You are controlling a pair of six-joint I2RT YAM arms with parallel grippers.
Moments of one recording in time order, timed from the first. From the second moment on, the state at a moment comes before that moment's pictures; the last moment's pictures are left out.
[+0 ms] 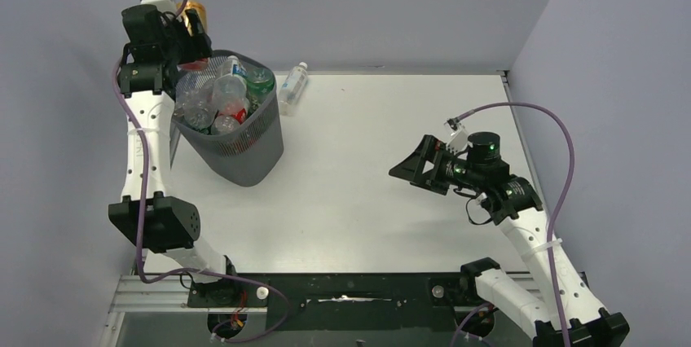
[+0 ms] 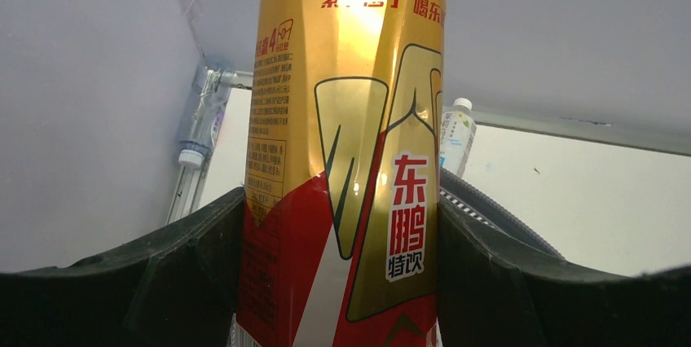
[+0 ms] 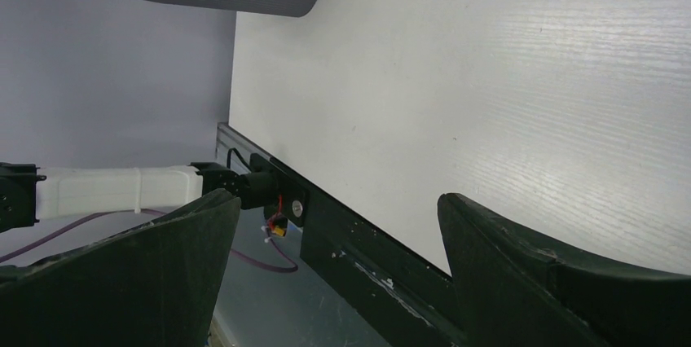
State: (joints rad) left arm 0.12 1.64 1.96 -0.61 0.06 -0.13; right arm 0.30 0.86 0.88 -0.62 -0.55 0.71
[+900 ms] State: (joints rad) left arm 0.13 1.65 1.60 -0.17 0.05 -0.04; right arm 0.31 1.03 0.86 -0.47 -0.57 0.72
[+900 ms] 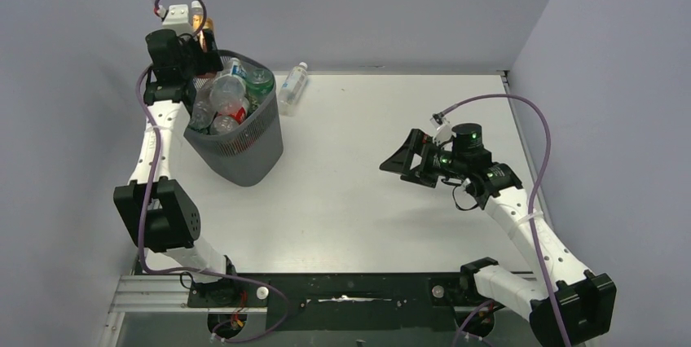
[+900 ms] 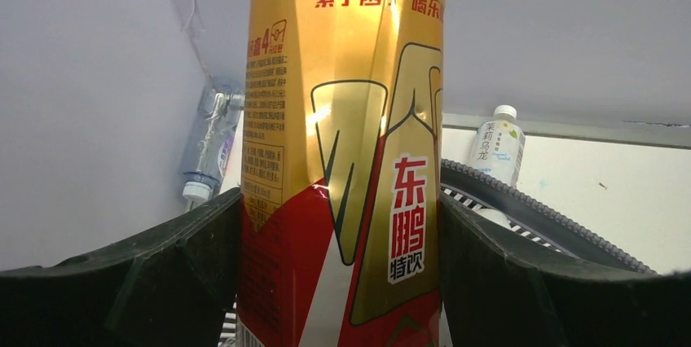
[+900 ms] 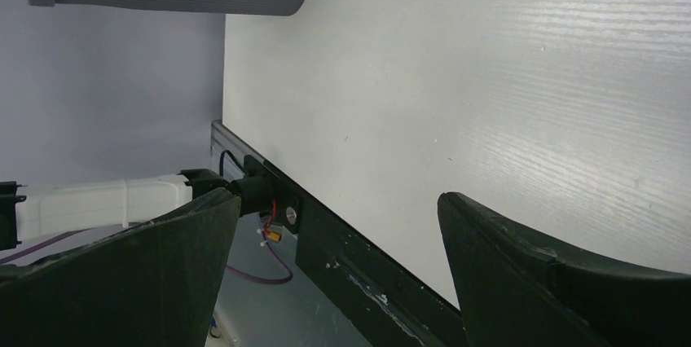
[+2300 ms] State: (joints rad) left arm 0.13 1.42 1.45 -0.23 0.11 0.02; right arm 0.49 0.99 0.84 -0.46 -0.48 0.77
